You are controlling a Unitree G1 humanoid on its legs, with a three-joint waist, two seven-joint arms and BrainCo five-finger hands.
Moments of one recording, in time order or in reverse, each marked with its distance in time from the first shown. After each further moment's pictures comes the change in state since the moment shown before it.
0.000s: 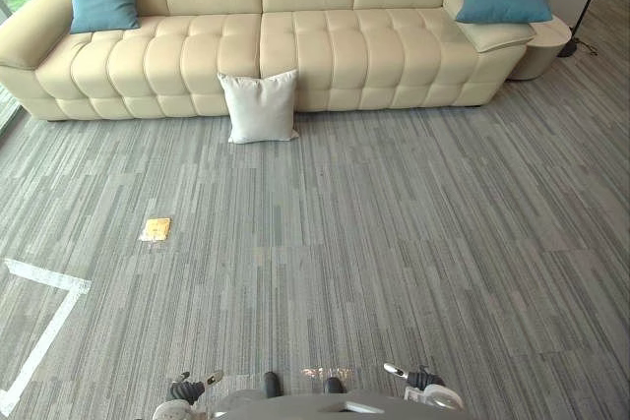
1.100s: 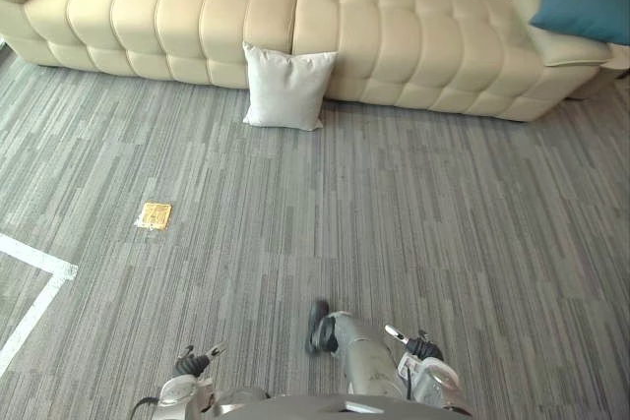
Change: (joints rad) left arm -0.077 -0.059 0.036 -0.061 -0.039 -0.003 0.007; right arm 0.005 0.053 -0.083 -0.163 0.154 -0.025 0.000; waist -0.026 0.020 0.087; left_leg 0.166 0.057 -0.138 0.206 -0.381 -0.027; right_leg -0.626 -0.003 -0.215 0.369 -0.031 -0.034
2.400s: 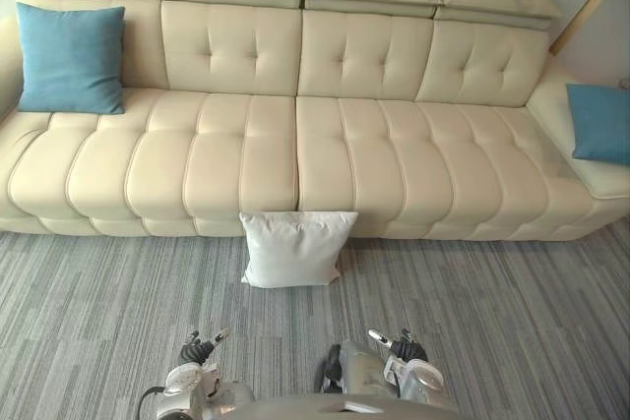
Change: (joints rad) left arm -0.029 -0.040 0.081 -0.024 0.002 -0.006 -0.018; right arm 0.022 0.040 0.055 -0.043 -0.037 0.003 0.003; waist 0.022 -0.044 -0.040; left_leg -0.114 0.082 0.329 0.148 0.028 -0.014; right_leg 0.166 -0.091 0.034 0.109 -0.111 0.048
